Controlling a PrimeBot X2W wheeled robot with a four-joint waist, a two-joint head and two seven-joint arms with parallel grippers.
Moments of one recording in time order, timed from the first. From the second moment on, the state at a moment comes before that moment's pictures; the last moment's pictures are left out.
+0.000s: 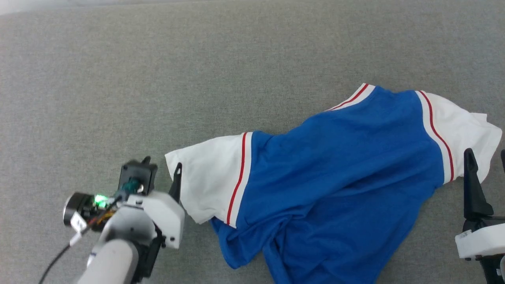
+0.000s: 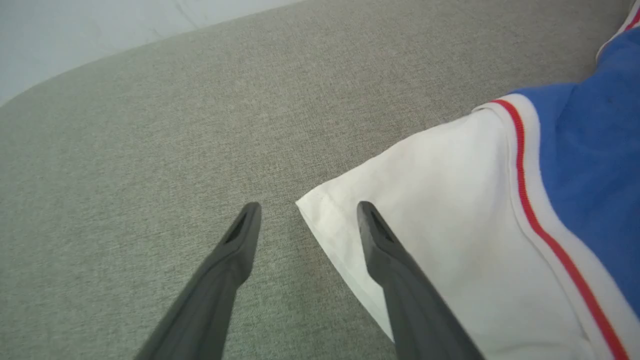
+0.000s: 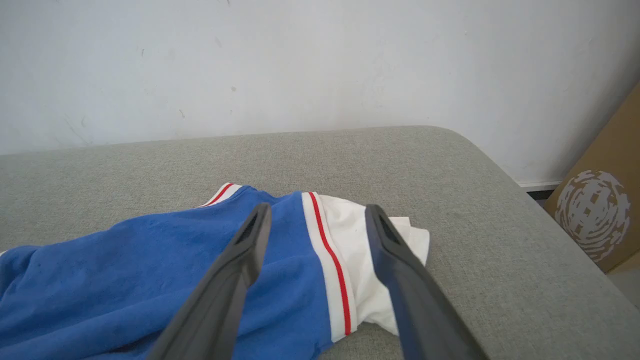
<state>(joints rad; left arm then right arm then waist) -0.16 0.36 -0.33 -0.07 -0.20 0.19 0.28 0.07 -0.05 -0.25 -0.30 0.18 0.13 0.09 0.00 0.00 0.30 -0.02</state>
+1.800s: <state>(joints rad) 0.13 0.34 -0.04 -0.39 -0.44 0.32 0.21 -0.11 -0.10 -0.23 -0.29 0.16 0.13 0.25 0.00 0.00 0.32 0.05</state>
